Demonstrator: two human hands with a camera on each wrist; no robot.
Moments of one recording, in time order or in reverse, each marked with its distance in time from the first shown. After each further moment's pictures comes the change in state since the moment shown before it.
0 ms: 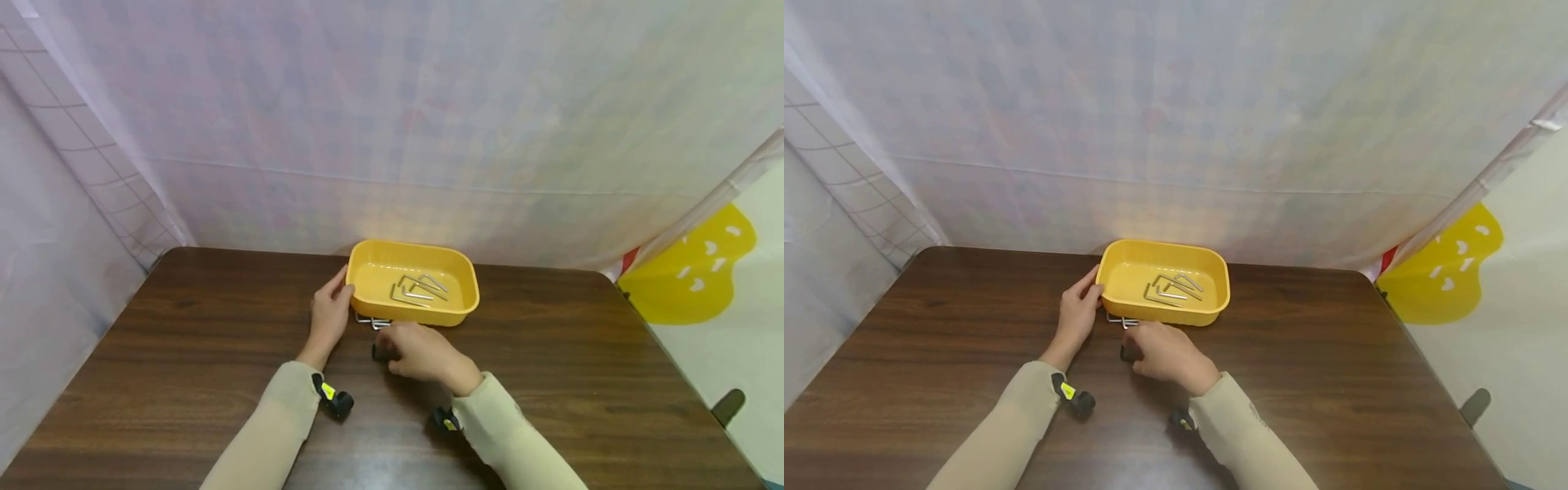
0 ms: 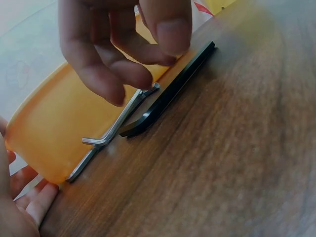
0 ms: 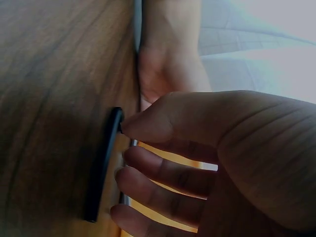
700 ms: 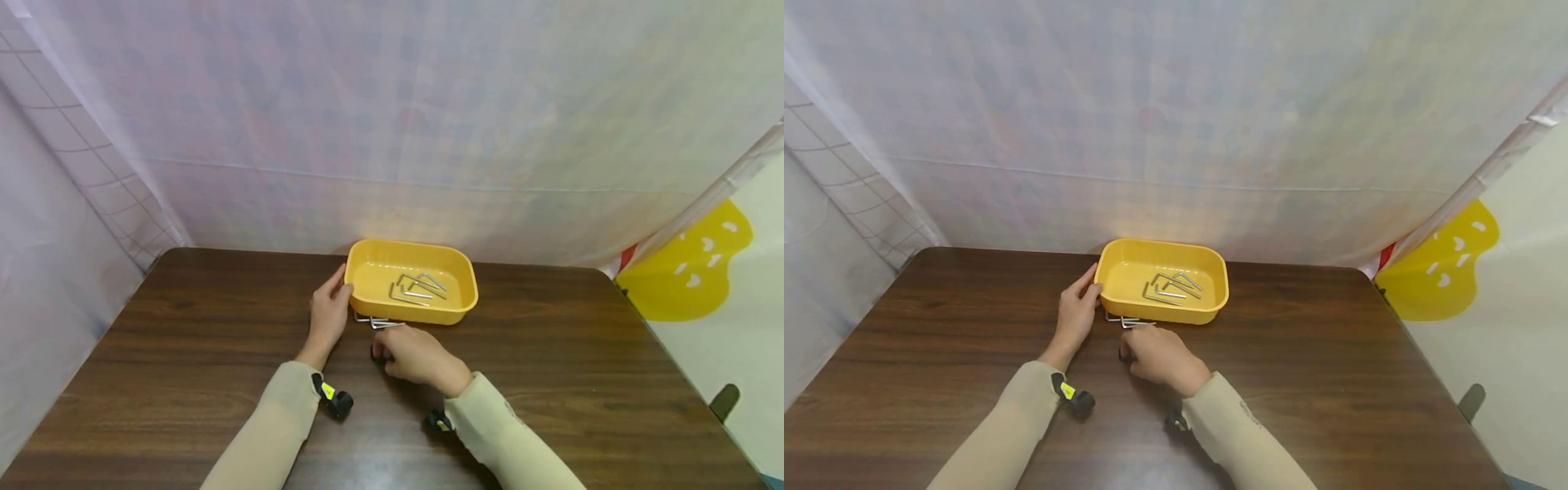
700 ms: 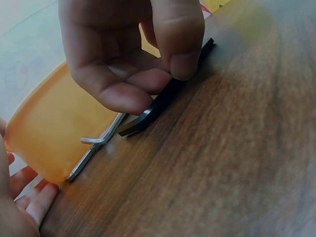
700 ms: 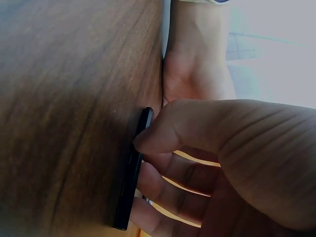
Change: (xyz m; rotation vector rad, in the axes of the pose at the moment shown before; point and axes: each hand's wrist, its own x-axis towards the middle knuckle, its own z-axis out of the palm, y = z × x) left_hand -0.001 0.000 0.000 0.001 -0.002 0.010; right_hand 0.005 -0.003 0.013 -0.091 0.013 -0.015
